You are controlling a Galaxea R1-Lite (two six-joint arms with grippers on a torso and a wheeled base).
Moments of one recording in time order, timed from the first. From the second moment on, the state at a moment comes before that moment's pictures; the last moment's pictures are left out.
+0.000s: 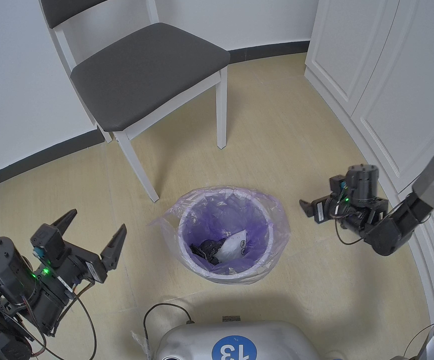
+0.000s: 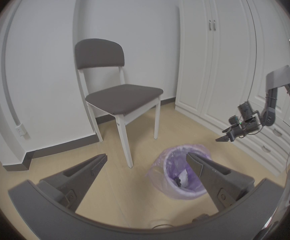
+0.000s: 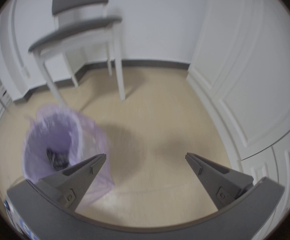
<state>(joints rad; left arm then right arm) -0.52 1.52 -0.02 -1.52 0.32 0.10 0.30 2.04 -0.82 -0.92 -0.19 -0.07</state>
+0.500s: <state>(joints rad) -0.31 1.06 -0.19 -0.88 0.26 0.10 0.28 1.33 -0.64 -0.84 -0.25 0.03</state>
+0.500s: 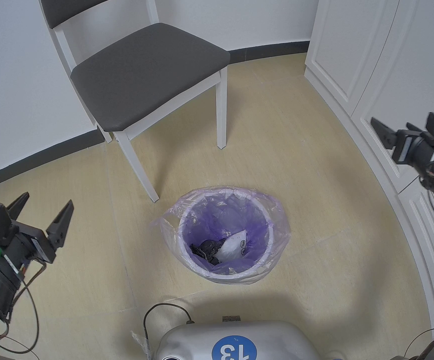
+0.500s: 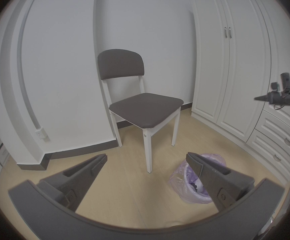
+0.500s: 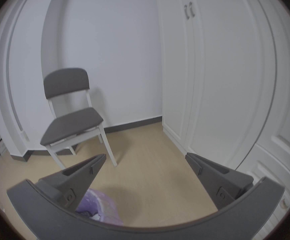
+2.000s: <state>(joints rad) 0.14 0.10 -0.02 -0.01 -0.07 0.04 0.00 0.01 -0.02 -0.05 -0.04 0.07</state>
